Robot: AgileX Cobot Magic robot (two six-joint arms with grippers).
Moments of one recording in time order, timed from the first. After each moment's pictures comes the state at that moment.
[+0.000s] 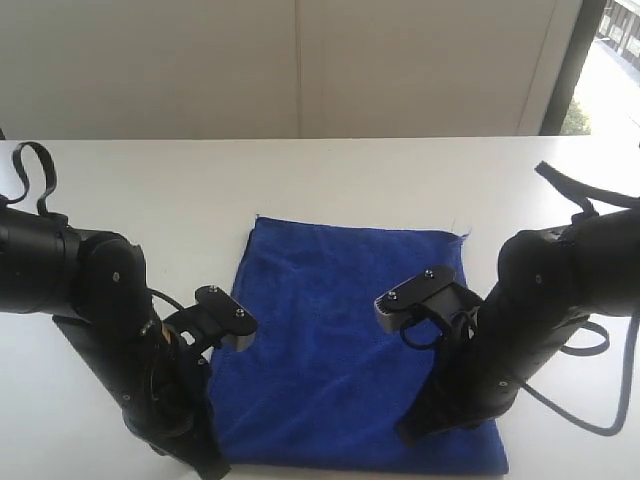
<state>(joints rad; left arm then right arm) -0.67 1.71 -0.82 -0.35 0.64 0.50 0.37 1.67 -0.76 0.19 0.55 -0.29</state>
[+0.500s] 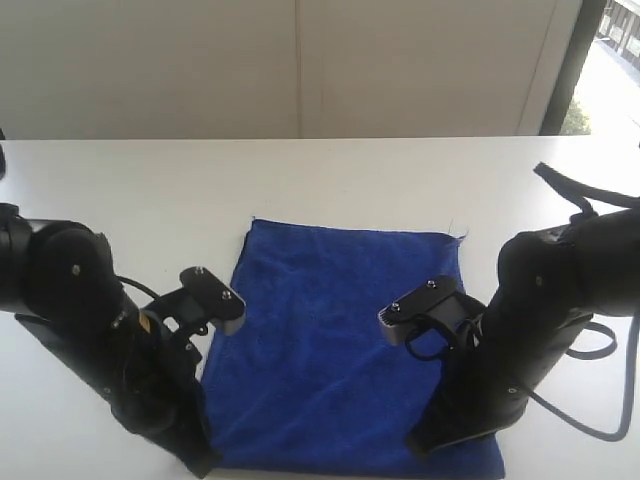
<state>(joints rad) -0.67 1.58 -0.78 -0.37 0.61 0.51 0.37 1.67 -0.76 0.16 0.62 -0.27</state>
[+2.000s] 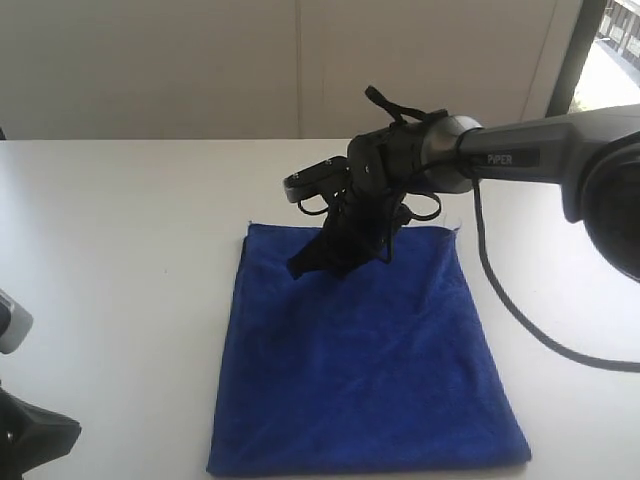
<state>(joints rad) -0.68 0.81 -0.40 -0.10 0.57 0.05 0.38 2.23 -1.61 0.00 0.65 -0.08</state>
